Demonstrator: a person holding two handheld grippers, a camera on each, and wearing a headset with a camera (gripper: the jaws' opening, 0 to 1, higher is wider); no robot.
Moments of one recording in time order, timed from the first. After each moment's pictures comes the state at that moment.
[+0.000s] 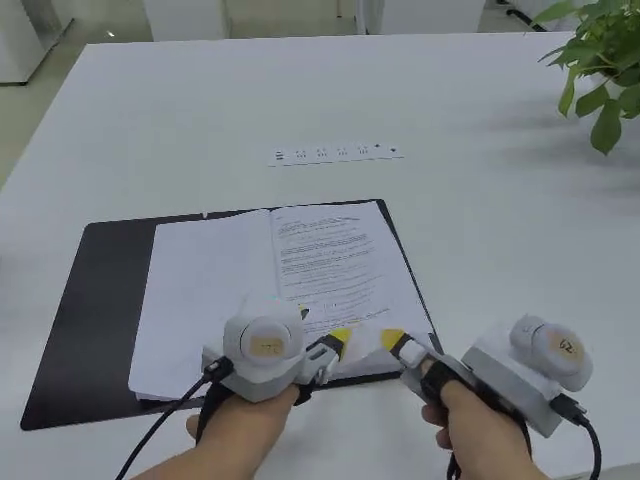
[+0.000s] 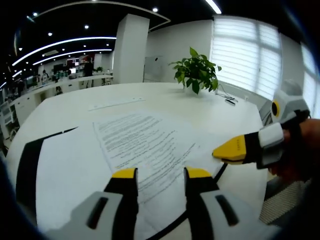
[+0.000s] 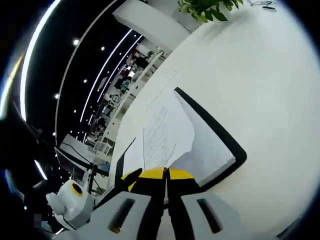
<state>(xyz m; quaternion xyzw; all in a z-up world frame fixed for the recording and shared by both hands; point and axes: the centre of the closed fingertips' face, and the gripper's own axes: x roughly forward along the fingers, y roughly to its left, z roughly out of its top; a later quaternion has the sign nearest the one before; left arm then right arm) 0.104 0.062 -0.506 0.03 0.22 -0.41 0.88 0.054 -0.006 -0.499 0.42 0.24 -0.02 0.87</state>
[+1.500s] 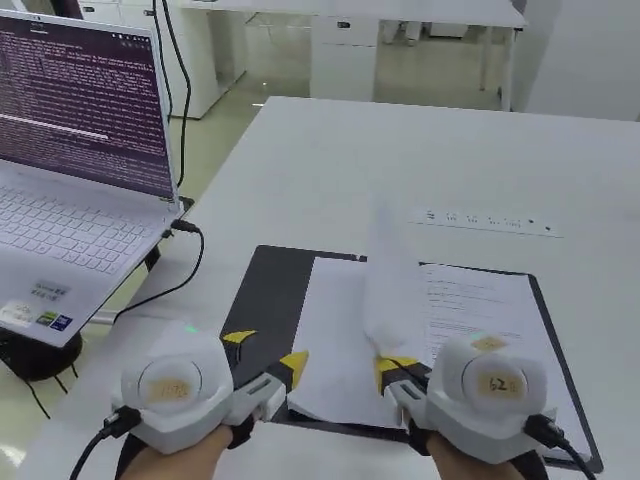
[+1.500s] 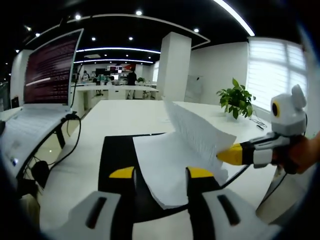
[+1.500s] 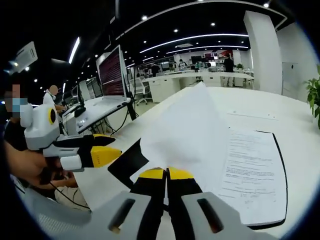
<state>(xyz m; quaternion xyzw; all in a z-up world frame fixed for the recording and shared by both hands) 0.106 0.293 -0.447 -0.03 0.18 -0.25 0.95 0.091 0.189 -0.460 0.03 0.25 0.22 0.94</state>
